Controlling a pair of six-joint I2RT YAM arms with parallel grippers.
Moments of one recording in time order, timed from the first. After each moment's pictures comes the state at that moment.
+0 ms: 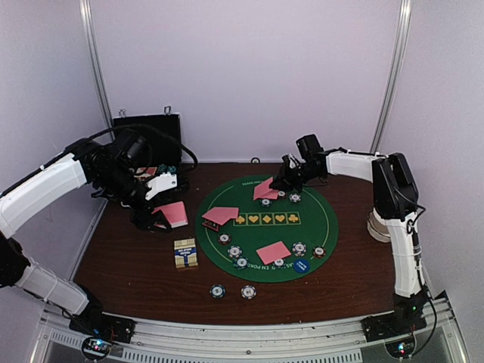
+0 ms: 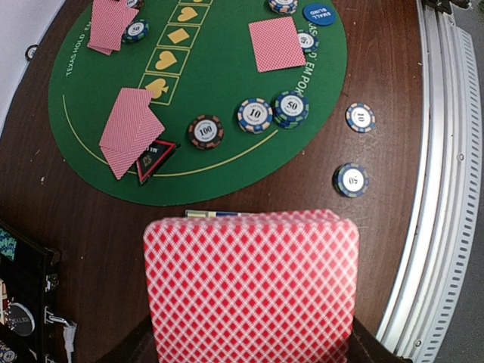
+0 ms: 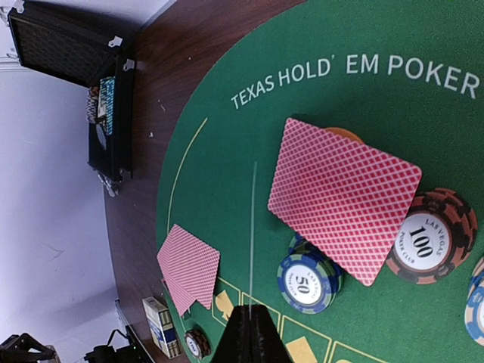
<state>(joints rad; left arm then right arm) -0.57 1.35 1.32 -1.10 0.33 0.69 0.38 2.29 1.84 -0.40 -0.62 0.71</state>
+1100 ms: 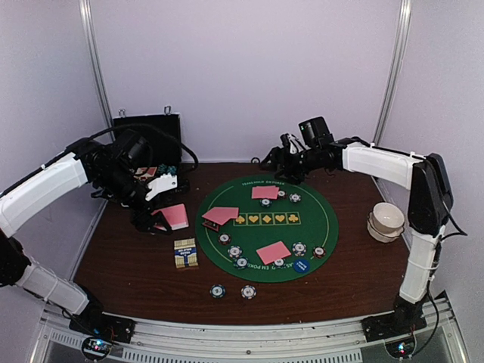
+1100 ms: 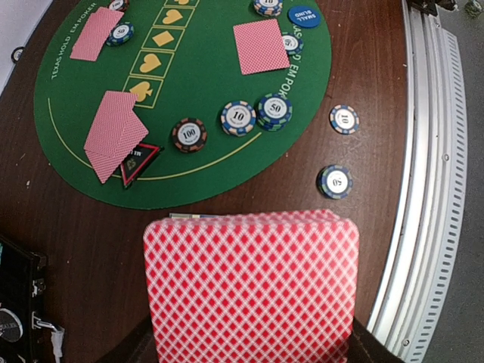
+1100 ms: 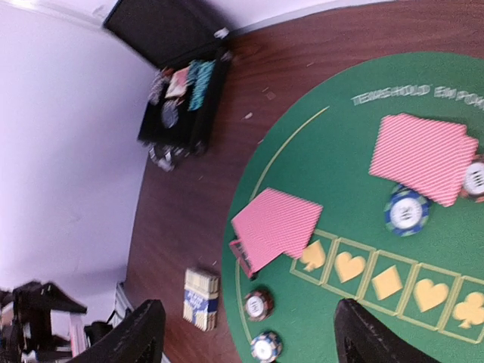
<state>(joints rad) -0.57 1.36 1.33 -1.13 0.38 0.68 0.50 1.94 1.63 -0.36 -0.45 0.67</state>
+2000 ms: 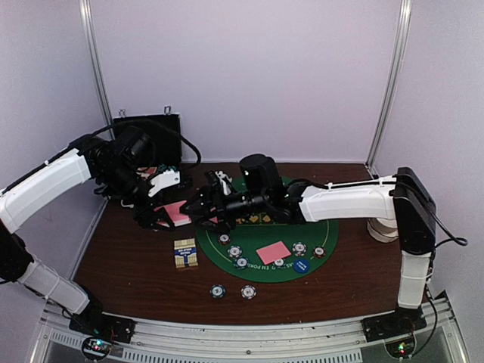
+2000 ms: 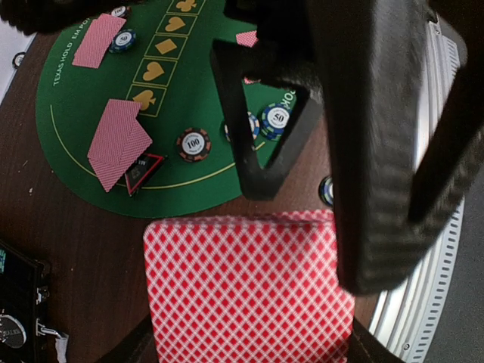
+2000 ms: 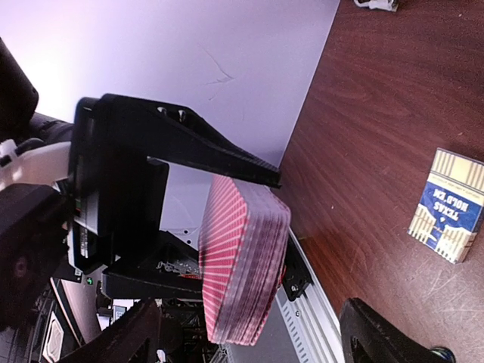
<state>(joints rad) -0.57 1.39 1.37 -1.13 0.39 0.67 0.97 1.94 1.45 0.21 -0.65 1.11</state>
